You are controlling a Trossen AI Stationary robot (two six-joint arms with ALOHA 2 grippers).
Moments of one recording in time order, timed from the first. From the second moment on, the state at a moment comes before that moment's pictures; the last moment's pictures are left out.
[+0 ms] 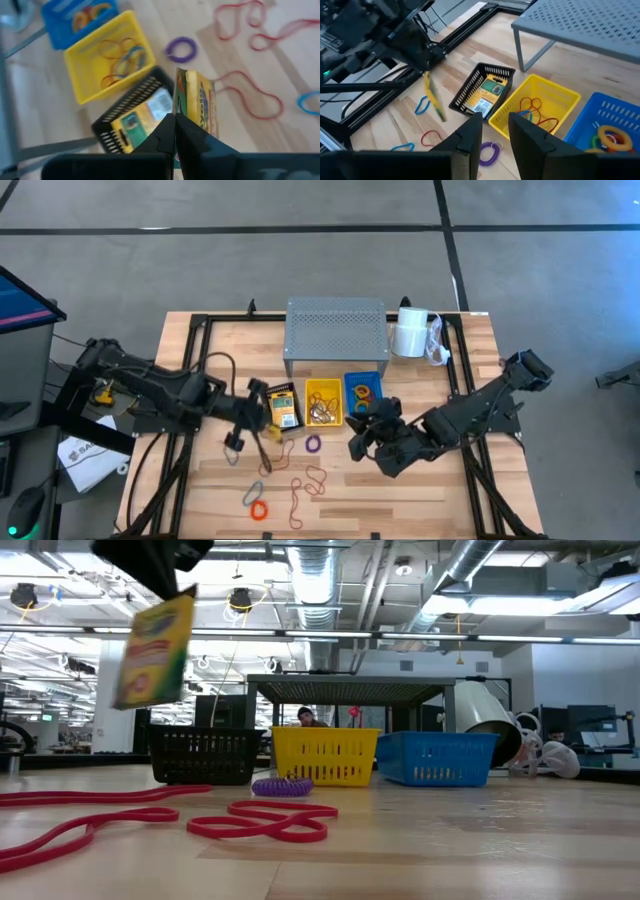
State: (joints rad) left arm -0.34 1.21 1.06 -0.85 -0.27 0.20; right arm 0.55 1.57 1.38 -0.70 0.89 1.15
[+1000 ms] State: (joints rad) left arm -0.04 1.23 0.98 -0.72 -0.15 0.14; right arm 0.56 1.55 1.38 -0.71 0.89 1.17
